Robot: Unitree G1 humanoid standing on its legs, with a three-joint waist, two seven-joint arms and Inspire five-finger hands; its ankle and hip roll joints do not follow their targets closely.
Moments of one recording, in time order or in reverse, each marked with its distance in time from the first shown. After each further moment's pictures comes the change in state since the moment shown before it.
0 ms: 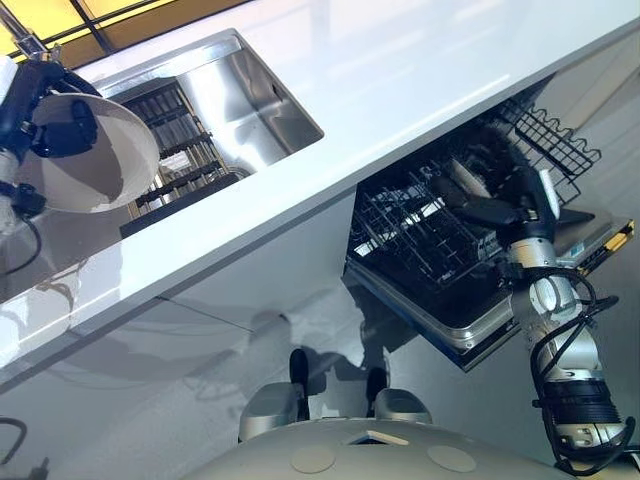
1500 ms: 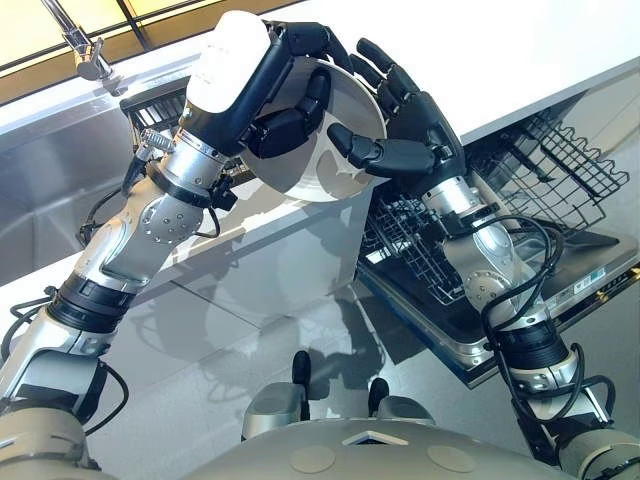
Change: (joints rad) left arm -0.233 -0.343 -0.349 -0.463 0.226 -0.172 0.154; right arm -0.326 0.084 0.285 -0.167 0.383 0.197 0.212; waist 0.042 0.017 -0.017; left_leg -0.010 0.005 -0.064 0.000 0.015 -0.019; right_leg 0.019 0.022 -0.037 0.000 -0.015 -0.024
